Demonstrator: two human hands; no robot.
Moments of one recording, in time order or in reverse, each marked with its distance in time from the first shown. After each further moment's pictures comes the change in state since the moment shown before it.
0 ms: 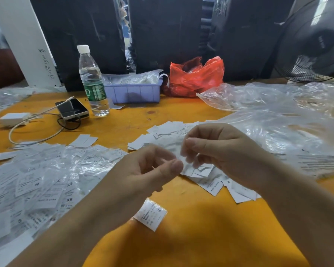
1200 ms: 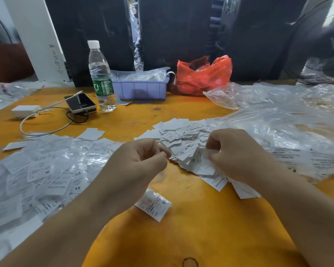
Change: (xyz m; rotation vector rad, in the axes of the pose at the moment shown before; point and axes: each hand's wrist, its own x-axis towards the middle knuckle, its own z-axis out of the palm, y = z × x) left_hand 0.001 -0.004 -0.002 0.070 0.205 -0.041; right_hand 0.004 0.028 -0.008 -1.041 0.321 0.147
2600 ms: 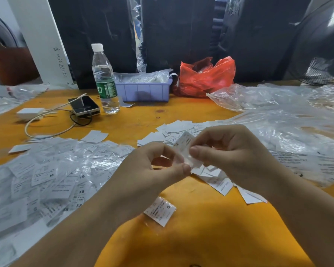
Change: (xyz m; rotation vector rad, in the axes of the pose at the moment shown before) left_hand -0.002 0.002 0.005 -0.012 -0.099 0.034; right_hand -0.014 -0.023 -0.014 0.752 -0.093 -0.343
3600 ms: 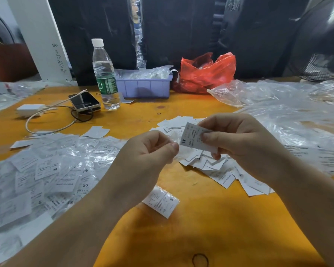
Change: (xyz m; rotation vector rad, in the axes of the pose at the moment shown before) left_hand 0.001 -0.004 -0.005 -0.008 0.130 0.019; right_hand 0.003 -0.004 -0.003 0.204 0.023 0.183
